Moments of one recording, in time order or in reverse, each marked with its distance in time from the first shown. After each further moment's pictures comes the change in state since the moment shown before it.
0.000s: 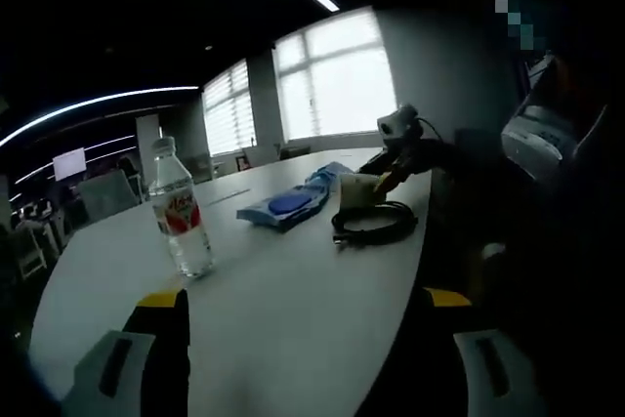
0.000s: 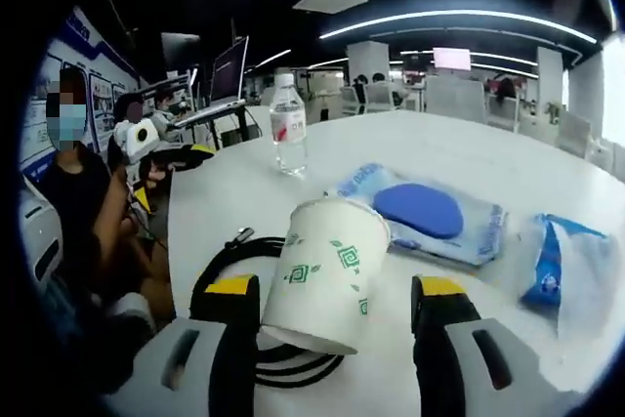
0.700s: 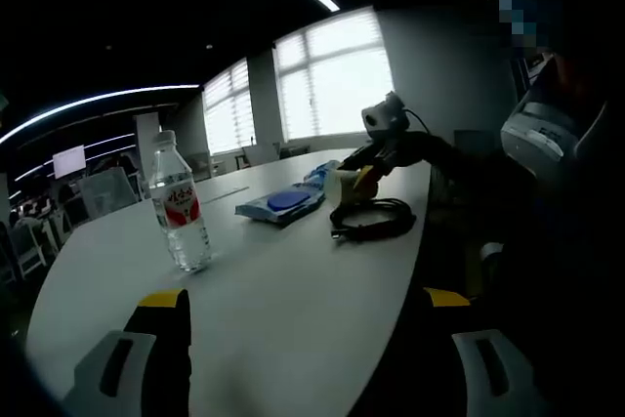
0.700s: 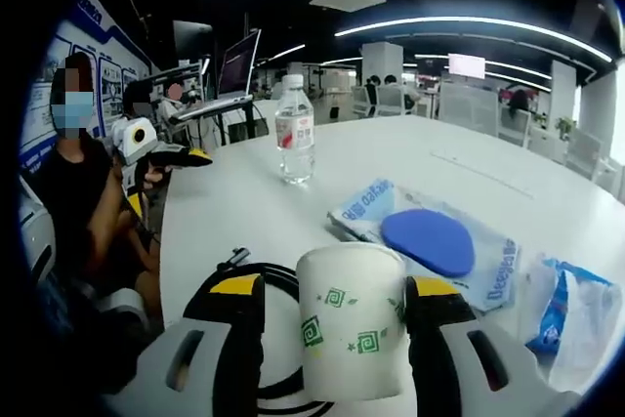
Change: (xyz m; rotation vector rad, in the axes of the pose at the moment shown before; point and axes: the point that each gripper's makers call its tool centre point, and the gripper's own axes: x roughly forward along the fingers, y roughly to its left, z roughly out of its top) left arm -0.003 -0.004 -0.005 -0.009 -0.003 -0.002; right arm 0.025 0.001 0.027 -0.076 0.017 0.018
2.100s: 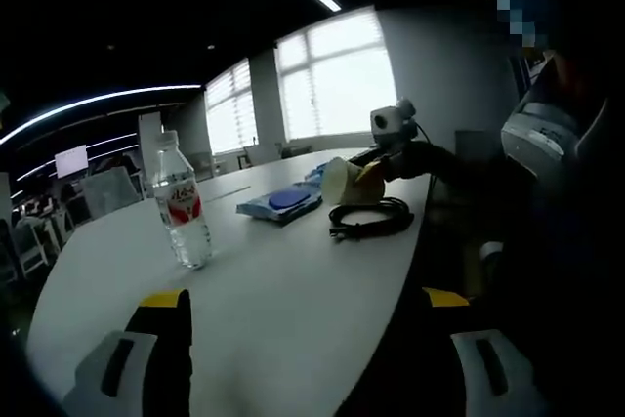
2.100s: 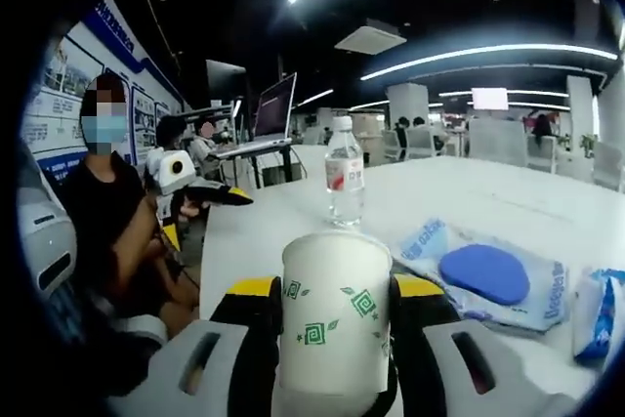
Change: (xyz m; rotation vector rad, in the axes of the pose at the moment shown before) left arm -0.009 0.000 -0.002 -0.003 -0.001 0.018; right arm 0.002 0.053 0.025 0.012 -0.236 0.149
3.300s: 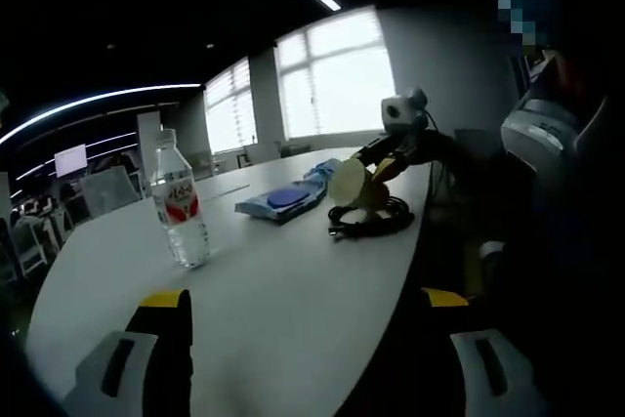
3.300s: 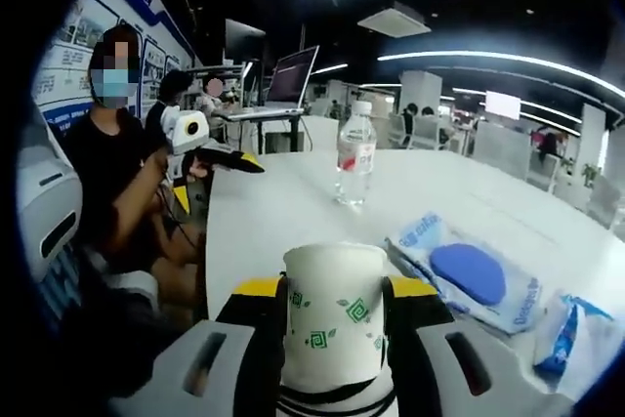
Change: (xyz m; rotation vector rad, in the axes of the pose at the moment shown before) left arm 0.006 -0.004 -0.002 0.000 0.009 -0.012; right arm -0.025 0.012 -0.008 -0.153 0.128 -0.015
